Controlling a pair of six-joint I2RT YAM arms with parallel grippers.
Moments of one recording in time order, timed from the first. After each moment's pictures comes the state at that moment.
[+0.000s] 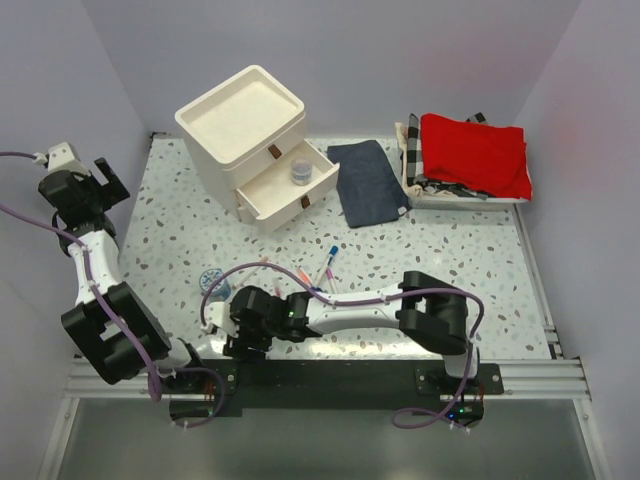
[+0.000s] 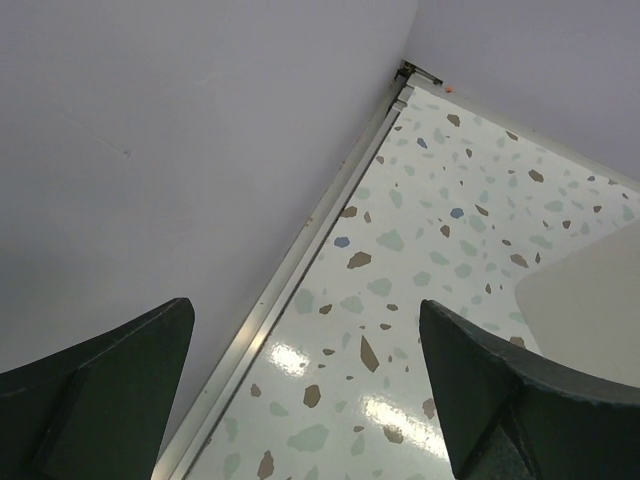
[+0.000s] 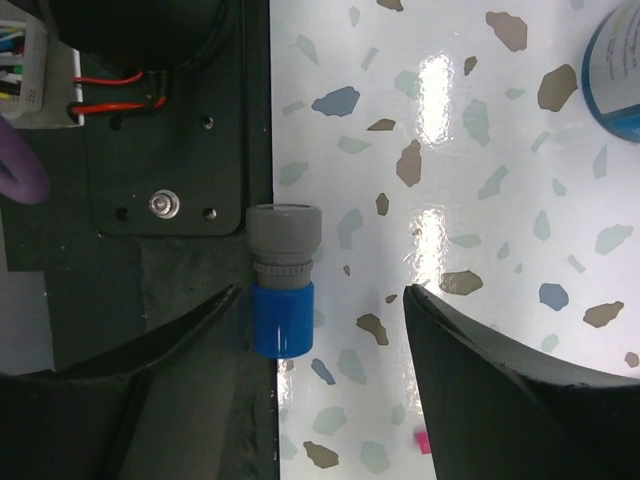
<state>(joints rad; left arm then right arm) 0.61 1.37 1.01 0.03 0.12 -0.08 1.38 1.96 1.37 -0.21 -0.12 -0.12</state>
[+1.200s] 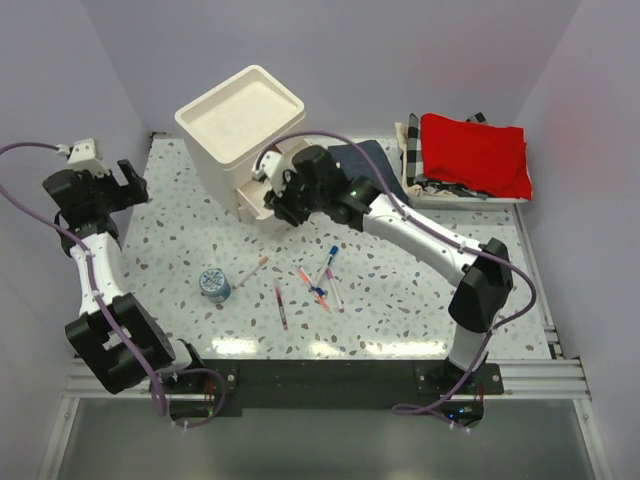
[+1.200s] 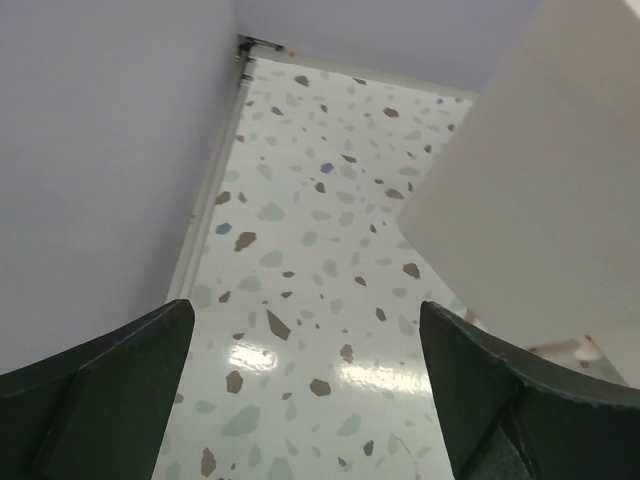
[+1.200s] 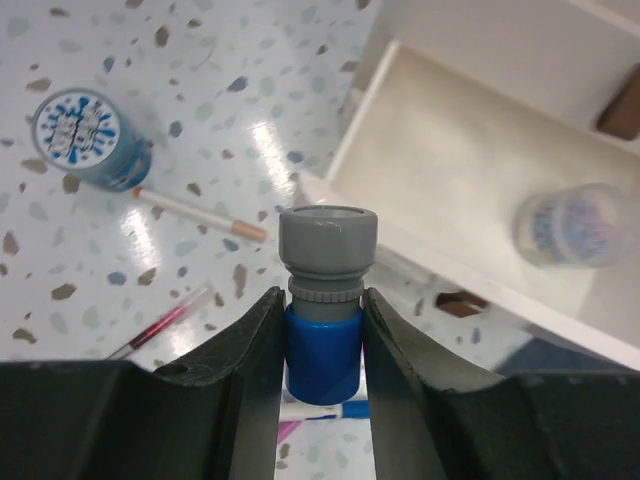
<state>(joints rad) 0.58 1.32 1.01 -0.04 0.41 0.01 0.88 1.81 1.72 -0.51 -0.14 -0.27</state>
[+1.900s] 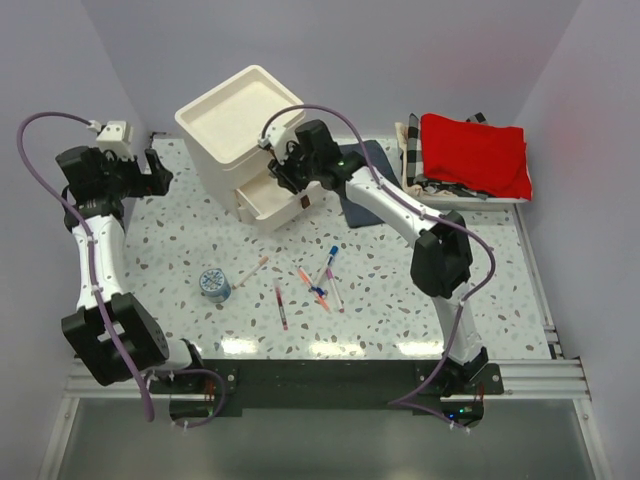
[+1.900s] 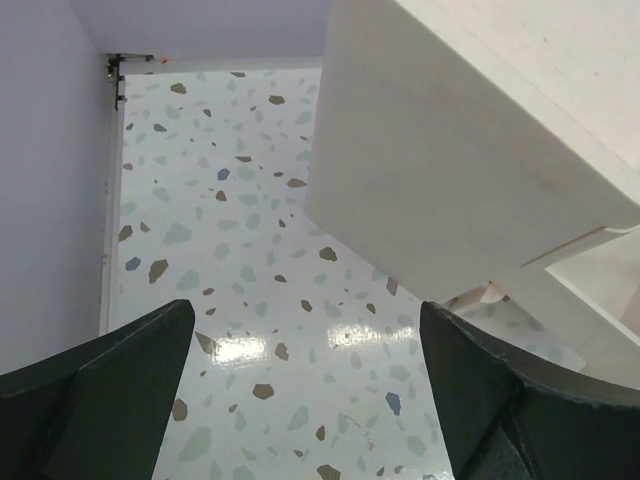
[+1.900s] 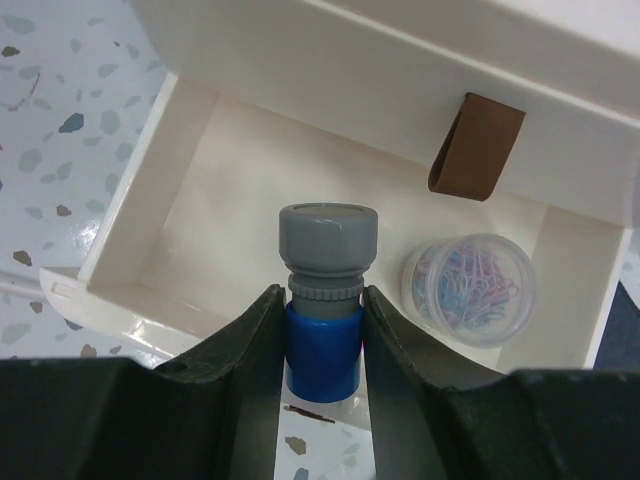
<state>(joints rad) 0.45 1.36 1.19 -0.28 0.55 0.14 0.71 2.14 2.03 -0.46 -0.19 -0.33</state>
